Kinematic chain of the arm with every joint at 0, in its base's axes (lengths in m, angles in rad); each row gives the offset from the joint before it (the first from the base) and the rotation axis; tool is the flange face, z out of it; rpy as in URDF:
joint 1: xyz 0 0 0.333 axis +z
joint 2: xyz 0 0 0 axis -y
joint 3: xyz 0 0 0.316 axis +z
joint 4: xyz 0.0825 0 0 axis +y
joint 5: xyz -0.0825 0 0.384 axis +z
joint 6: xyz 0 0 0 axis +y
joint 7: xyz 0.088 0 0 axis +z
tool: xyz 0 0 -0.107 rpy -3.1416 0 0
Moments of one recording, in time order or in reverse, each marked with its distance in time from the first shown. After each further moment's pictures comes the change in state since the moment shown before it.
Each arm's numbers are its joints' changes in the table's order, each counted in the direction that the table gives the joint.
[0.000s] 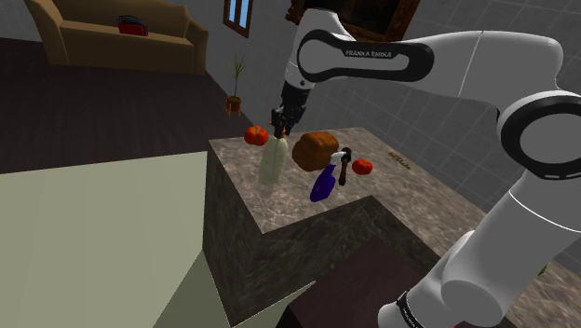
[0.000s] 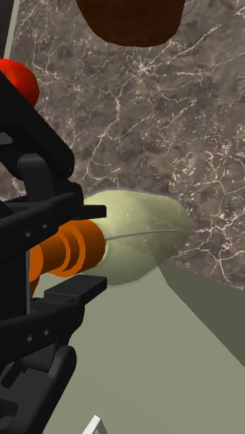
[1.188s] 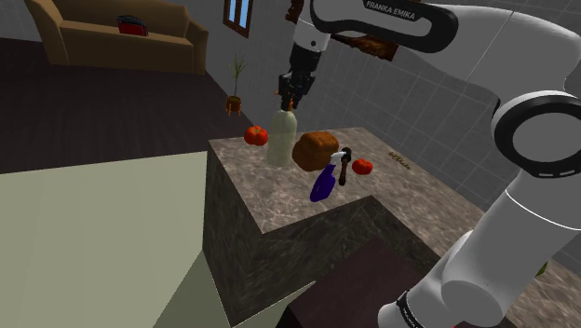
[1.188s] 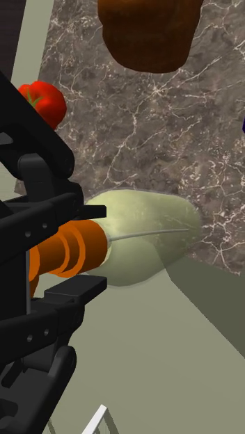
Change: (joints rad) arm 0.002 -0.025 0.002 -0.277 -0.003 0.252 -0.003
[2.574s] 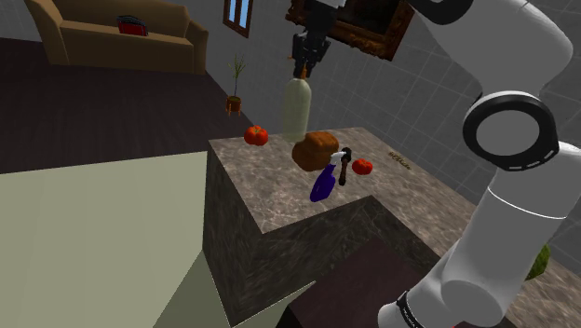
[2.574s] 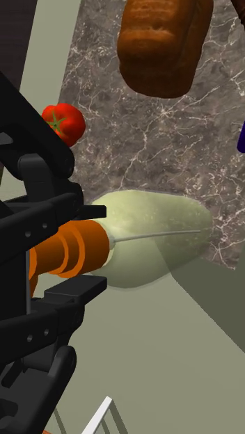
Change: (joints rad) arm -0.003 -0.127 -0.003 -0.439 -0.014 0.313 0.014
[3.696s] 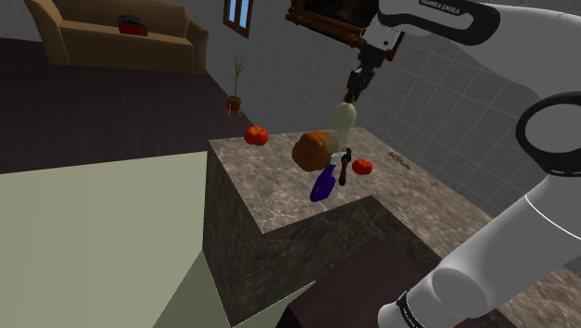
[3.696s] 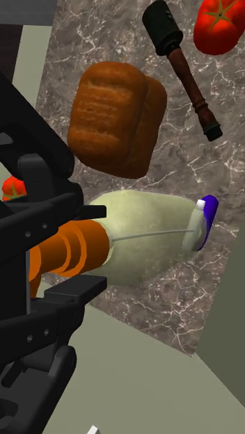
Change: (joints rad) arm -0.220 0.267 -0.183 0.506 0.043 -0.234 0.394
